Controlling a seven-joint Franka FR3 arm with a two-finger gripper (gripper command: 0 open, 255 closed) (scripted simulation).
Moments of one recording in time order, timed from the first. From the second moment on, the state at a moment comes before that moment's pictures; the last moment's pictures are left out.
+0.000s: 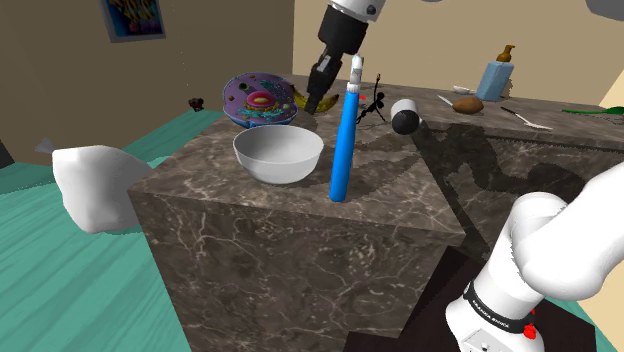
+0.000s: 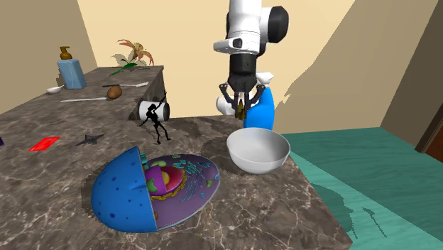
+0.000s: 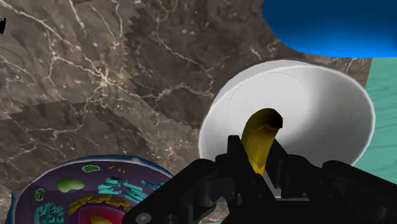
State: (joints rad) arm 0.19 -0.42 0.18 -1.97 0.10 1.87 -0.09
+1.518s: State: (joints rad) arm 0.21 -0.30 0.28 -2.01 0.07 2.03 0.02
